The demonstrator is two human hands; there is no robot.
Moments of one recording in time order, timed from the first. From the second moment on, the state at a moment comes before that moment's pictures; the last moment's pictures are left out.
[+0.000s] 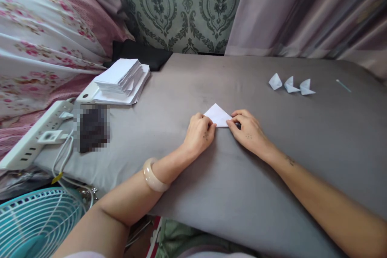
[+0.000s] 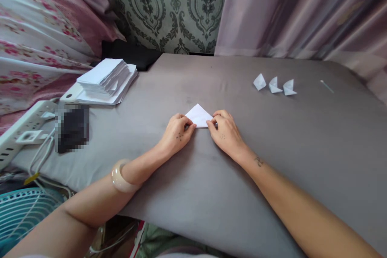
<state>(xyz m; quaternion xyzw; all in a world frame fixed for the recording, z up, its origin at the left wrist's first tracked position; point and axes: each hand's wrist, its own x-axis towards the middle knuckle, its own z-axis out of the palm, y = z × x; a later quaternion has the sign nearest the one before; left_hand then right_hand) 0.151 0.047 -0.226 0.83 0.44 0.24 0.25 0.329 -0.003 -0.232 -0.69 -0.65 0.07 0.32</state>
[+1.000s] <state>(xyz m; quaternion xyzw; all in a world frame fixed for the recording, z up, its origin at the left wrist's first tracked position) 0.152 0.053 -0.225 0.83 0.44 0.22 0.26 0.325 0.003 -0.236 -0.71 -0.66 0.00 0.26</state>
